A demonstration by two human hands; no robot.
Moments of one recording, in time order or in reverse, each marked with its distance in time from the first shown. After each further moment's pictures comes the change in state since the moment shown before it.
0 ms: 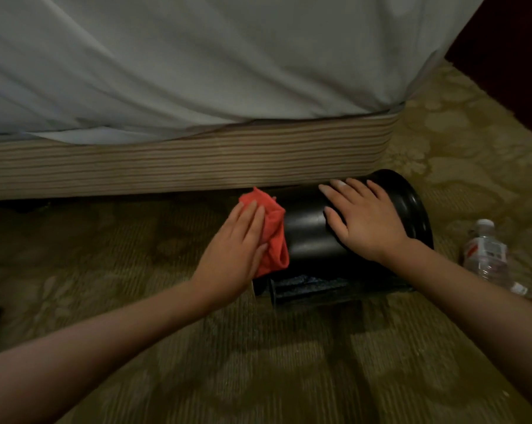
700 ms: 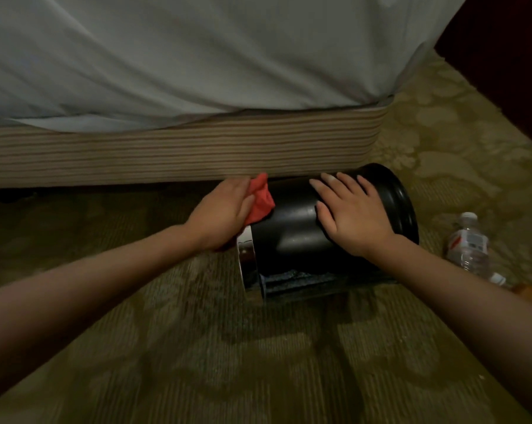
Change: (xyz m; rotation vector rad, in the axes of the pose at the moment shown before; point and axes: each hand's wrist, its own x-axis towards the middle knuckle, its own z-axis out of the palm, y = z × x) left_hand 0.053 -0.021 -0.014 -0.200 -0.064 -0.054; right_hand -0.009 -0.002 0.001 0.008 0.002 0.027
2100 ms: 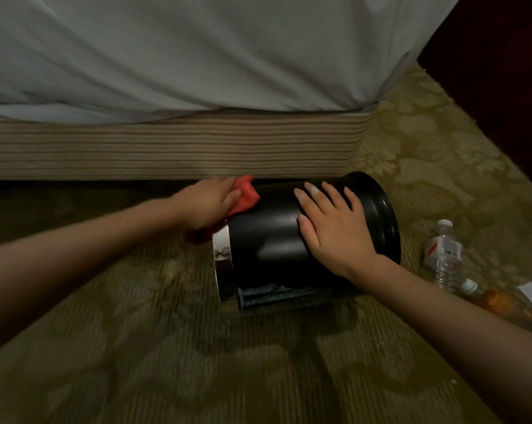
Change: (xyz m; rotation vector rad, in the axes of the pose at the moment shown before) left_hand 0.026 0.000 -0.010 -0.021 -0.222 -0.059; right_hand -0.015 -0.005 -0.001 -0.001 -0.018 0.003
